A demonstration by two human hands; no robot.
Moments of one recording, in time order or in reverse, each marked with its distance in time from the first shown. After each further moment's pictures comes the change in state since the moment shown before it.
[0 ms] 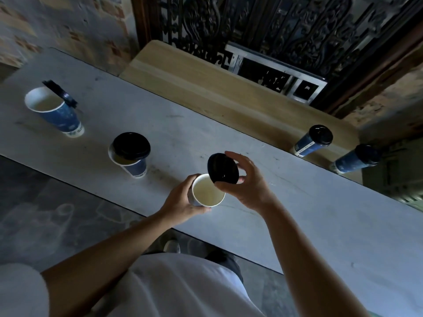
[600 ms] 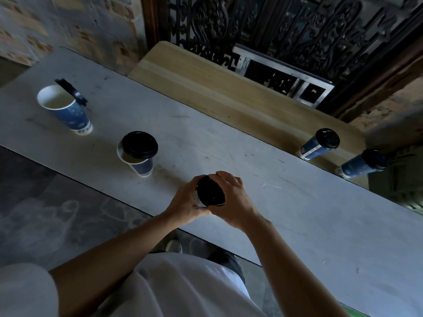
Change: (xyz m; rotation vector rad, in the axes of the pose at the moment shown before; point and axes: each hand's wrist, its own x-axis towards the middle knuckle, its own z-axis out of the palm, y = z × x) left_hand -0.004 0.010 -0.001 0.005 -0.045 -0.067; right_hand -0.018 0.015 0.048 -0.504 -0.177 -0.112
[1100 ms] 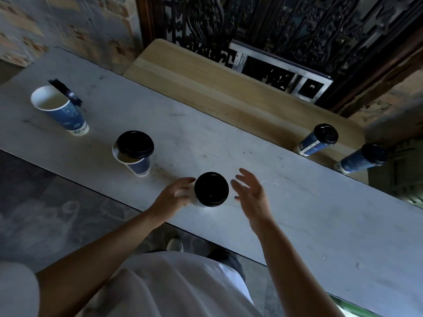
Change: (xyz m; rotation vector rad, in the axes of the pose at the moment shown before) left_hand -0.008 -0.011 -0.027 -0.305 -0.061 -0.220; right_hand -0.012 0.026 -0.008 0.849 0.264 0.429
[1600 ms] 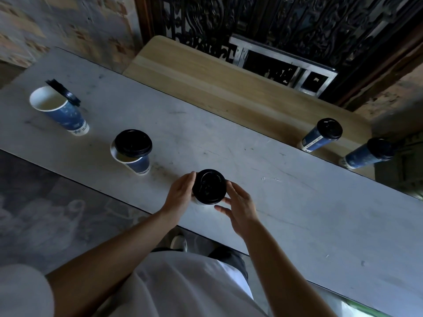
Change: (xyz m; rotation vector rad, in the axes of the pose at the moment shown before) left_hand 0.009 0.018 0.041 -0.212 0.298 -0.006; right_hand -0.005 0.018 0.024 0.365 -0.100 0.275
